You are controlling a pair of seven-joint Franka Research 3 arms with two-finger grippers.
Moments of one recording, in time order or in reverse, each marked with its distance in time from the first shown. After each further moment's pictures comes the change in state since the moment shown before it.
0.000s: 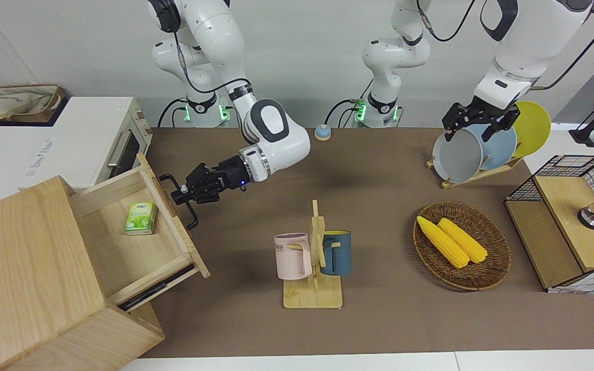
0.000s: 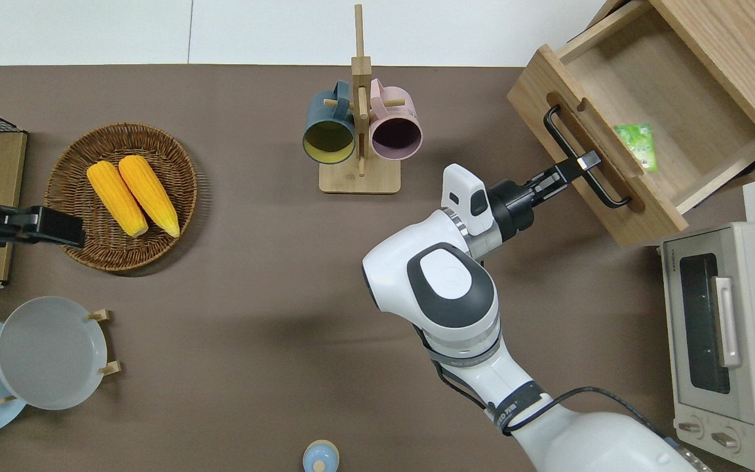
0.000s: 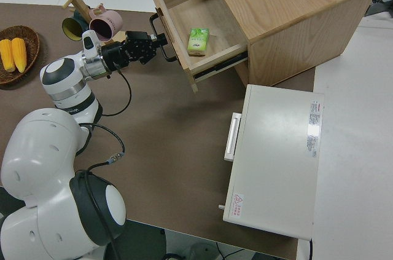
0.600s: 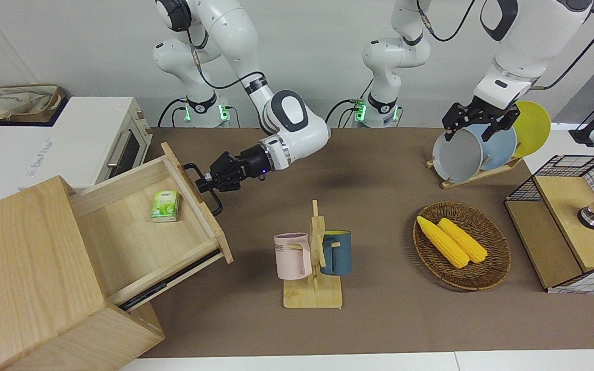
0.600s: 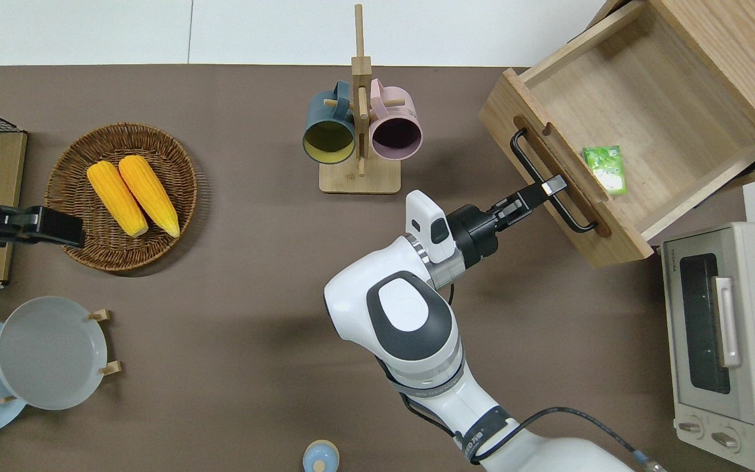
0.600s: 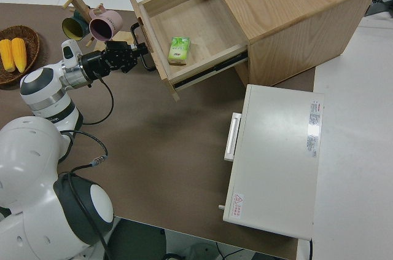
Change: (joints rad) left arm 0.000 0.000 0.000 0.000 0.000 0.000 0.000; right arm 0.096 0.000 0.001 0.004 0.061 -0.074 0.000
